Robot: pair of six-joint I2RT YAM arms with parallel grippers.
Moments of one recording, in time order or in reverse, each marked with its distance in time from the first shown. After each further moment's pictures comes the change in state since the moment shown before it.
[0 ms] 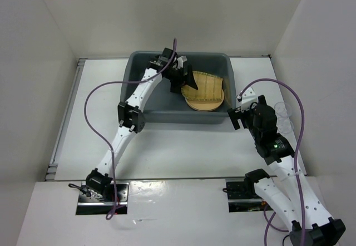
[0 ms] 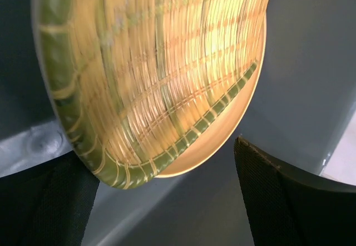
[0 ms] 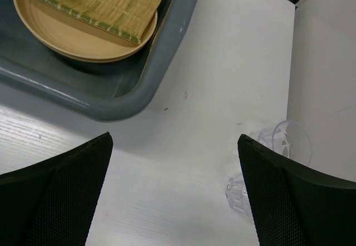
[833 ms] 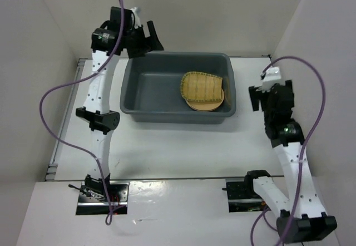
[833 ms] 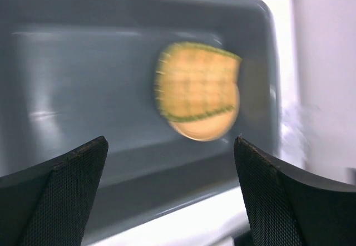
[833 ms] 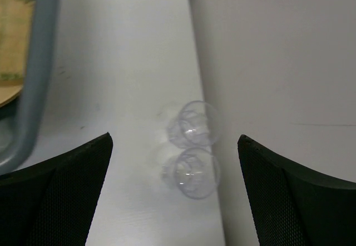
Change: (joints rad) left arm 0.127 -0.617 -0.091 -0.191 -0.410 0.039; right arm -0.199 0.158 0.248 -0.077 0.142 0.001
